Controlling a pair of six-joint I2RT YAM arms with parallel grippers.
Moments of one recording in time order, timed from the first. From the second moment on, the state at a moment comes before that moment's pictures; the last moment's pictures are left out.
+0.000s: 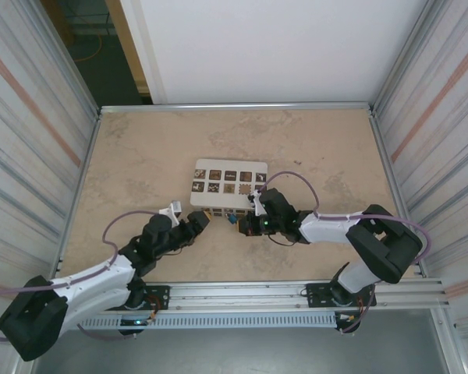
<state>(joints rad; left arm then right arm) -0.72 0.88 0.13 0.36 0.14 -1.30 0.81 1.50 0.55 0.22 -0.37 0.78</state>
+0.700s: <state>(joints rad) -0.77 1.23 0.14 0.71 0.13 -1.41 0.85 1.50 0.56 0.25 -0.34 0.96</state>
